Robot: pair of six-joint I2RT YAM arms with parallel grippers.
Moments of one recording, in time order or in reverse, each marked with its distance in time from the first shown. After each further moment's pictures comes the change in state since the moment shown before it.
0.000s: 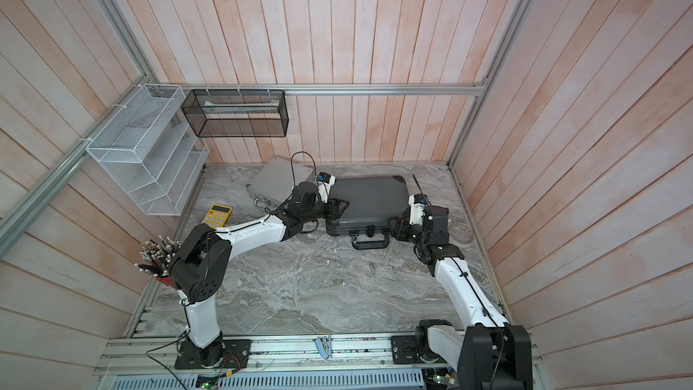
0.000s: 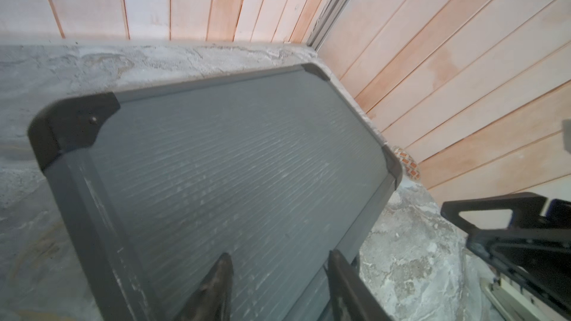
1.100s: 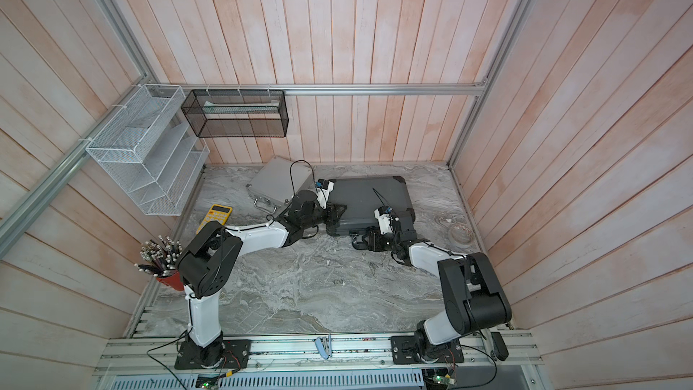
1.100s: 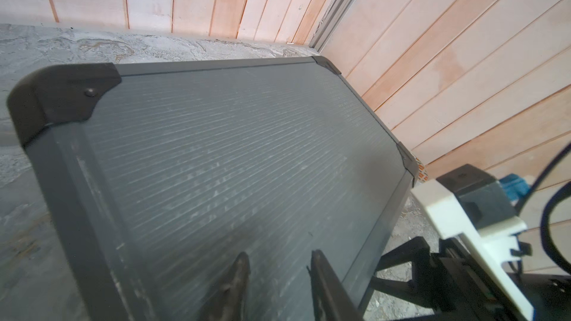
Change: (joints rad) left arm 0.010 0.038 -0.102 0.199 -0.006 -0.026; right arm 0.182 0.409 -0.006 0.225 -0.025 -0.087
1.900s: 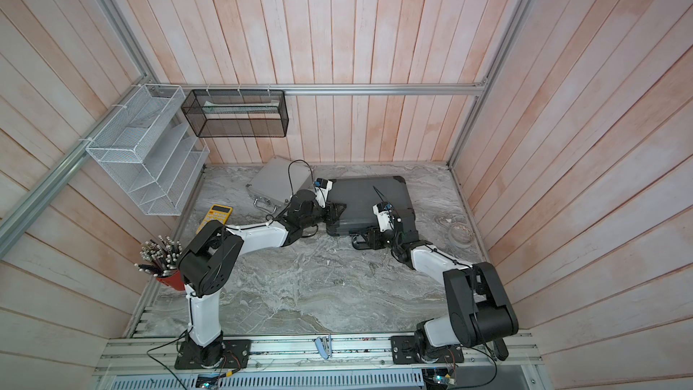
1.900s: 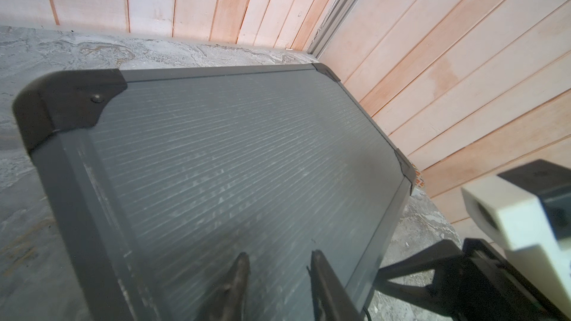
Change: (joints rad) left arm 0.008 0.013 0.008 0.024 0.021 -0.017; right arm 0.016 -0.098 -0.029 0.054 -0.055 -0.037
